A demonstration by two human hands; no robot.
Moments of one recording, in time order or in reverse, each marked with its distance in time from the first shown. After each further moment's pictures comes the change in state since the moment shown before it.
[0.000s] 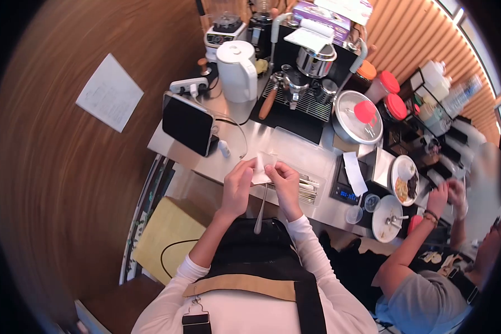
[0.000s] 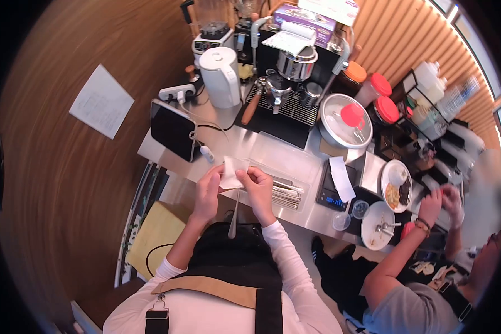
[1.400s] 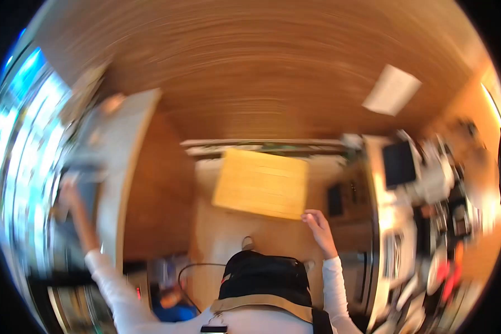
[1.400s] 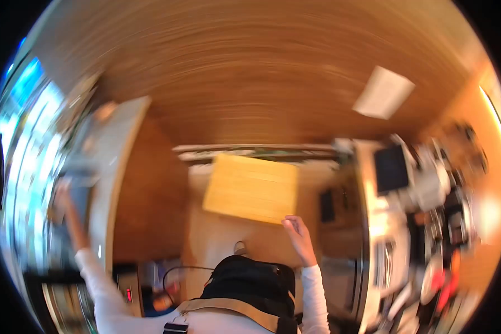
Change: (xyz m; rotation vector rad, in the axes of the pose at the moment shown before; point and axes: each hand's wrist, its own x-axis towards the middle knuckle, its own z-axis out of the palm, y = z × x) left_hand -1.054 0.121 -0.429 2.157 1.681 -0.643; right_hand -0.275 0.152 0.185 -0.643 -1.165 0.239
